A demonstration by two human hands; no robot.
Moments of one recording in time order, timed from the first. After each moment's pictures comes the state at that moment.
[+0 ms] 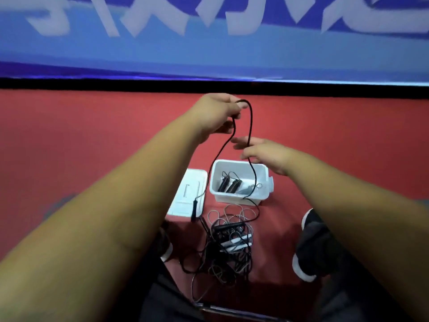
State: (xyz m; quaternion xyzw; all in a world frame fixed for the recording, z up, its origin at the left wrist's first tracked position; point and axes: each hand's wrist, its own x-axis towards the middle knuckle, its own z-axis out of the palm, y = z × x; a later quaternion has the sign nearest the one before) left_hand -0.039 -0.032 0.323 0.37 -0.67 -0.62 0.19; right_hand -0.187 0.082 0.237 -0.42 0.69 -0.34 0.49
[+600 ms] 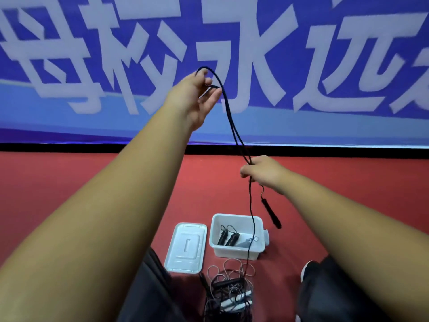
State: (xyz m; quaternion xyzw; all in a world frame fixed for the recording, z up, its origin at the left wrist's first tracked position) left_hand -0.017 -0.018 0.539 0.23 -0.38 -0.77 0.46; right_hand -0.177 0.101 0.381 -0.42 0.78 -0.36 0.30
